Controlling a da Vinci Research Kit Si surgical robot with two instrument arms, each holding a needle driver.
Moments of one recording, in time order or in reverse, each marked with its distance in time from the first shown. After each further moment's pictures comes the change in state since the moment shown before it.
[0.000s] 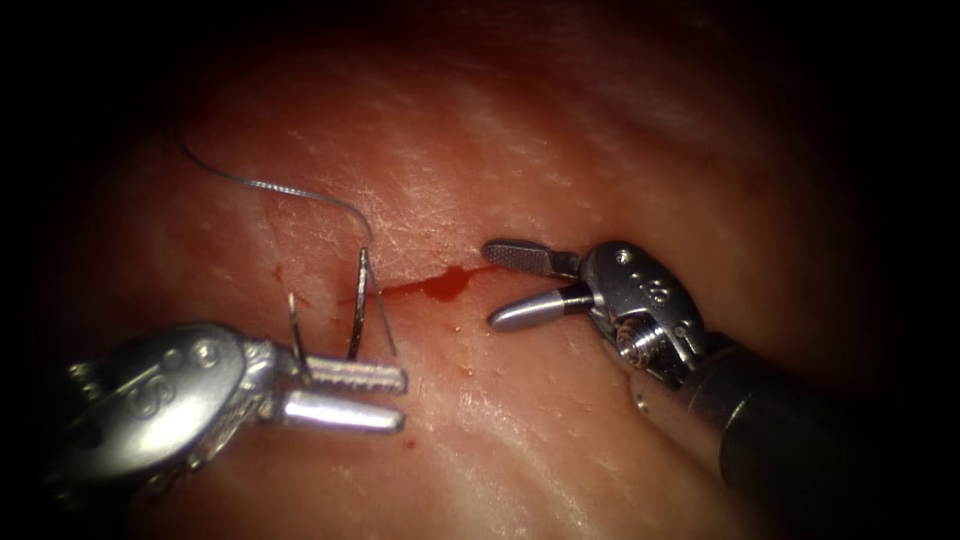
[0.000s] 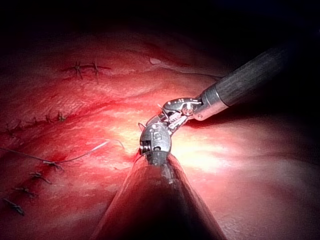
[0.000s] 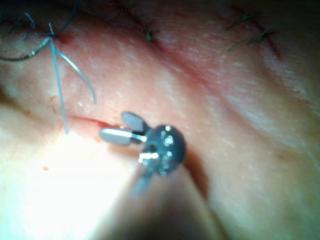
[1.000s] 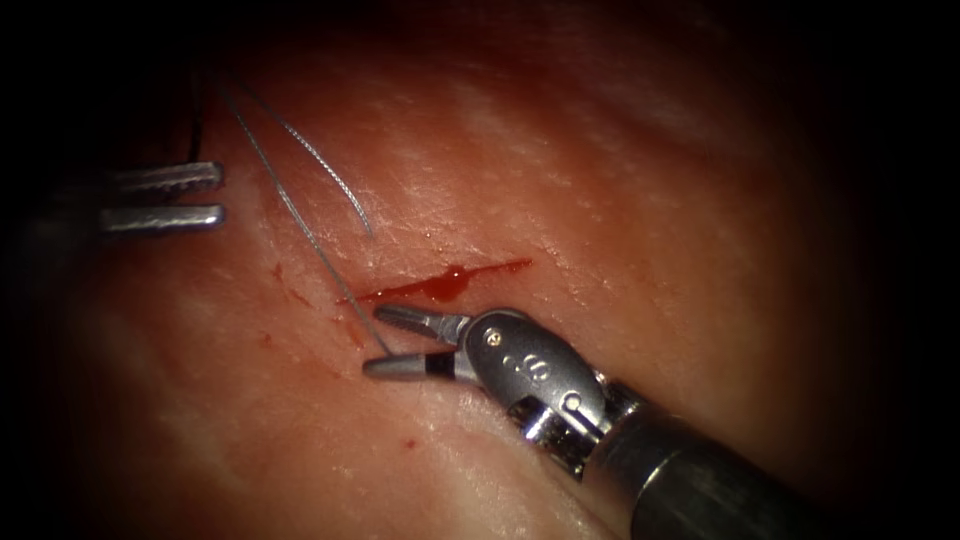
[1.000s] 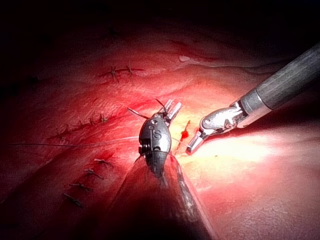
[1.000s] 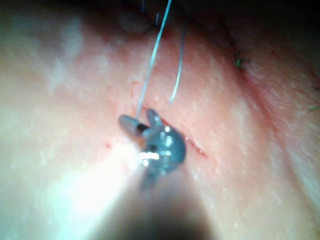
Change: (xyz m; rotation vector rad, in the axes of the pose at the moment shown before) right arm -0.002 -0.006 0.008 -0.070 -0.374 -0.279; left arm 0.002 -0.004 -0.007 0.133 0.085 0.177
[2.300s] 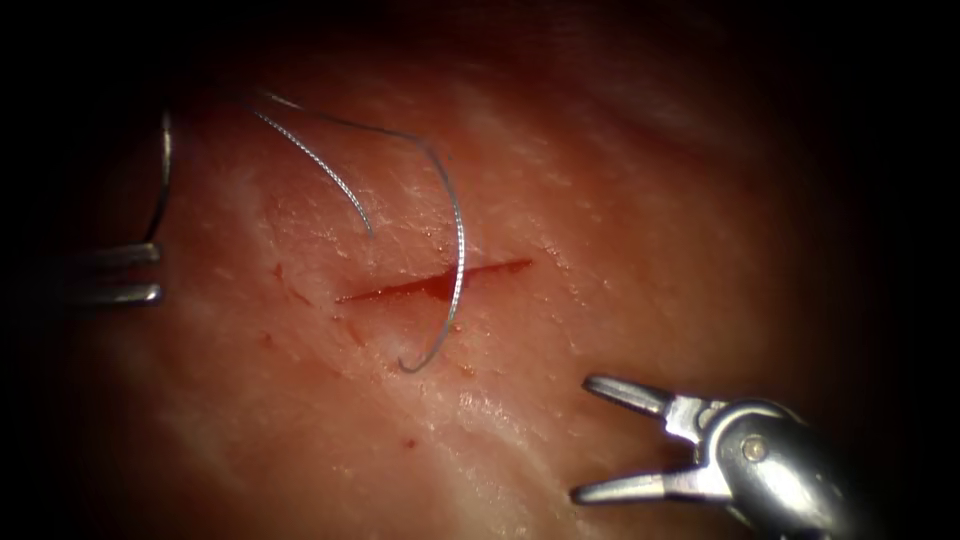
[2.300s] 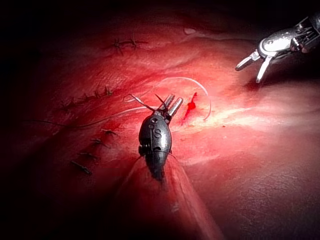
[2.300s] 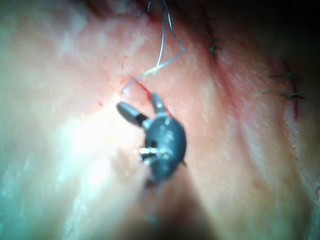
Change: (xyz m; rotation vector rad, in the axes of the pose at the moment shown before) right arm 0.006 -0.005 -0.016 -0.089 0.100 -0.021; left arm -0.004 0.000 -0.006 0.079 0.035 -0.004
